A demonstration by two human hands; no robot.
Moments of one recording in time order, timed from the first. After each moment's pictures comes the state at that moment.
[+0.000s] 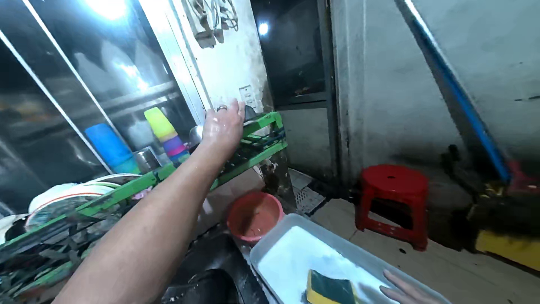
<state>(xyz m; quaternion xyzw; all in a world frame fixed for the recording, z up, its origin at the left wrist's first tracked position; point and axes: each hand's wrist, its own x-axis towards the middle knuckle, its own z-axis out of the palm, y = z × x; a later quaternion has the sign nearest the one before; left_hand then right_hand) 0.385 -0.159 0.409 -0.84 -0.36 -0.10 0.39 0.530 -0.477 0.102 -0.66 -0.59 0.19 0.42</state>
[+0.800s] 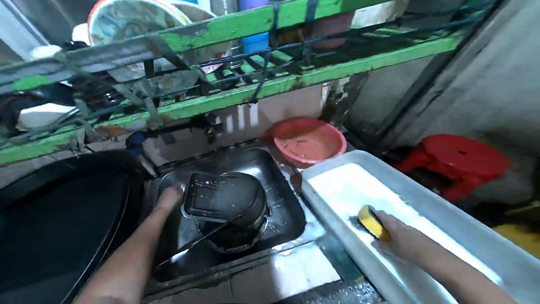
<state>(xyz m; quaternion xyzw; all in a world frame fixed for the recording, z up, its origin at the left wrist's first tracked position) -0.076 -0.113 0.030 -0.61 -0.75 -0.03 -0.25 0.500 -0.332 -0.002 -0.78 -0.58 0.25 -0.03</state>
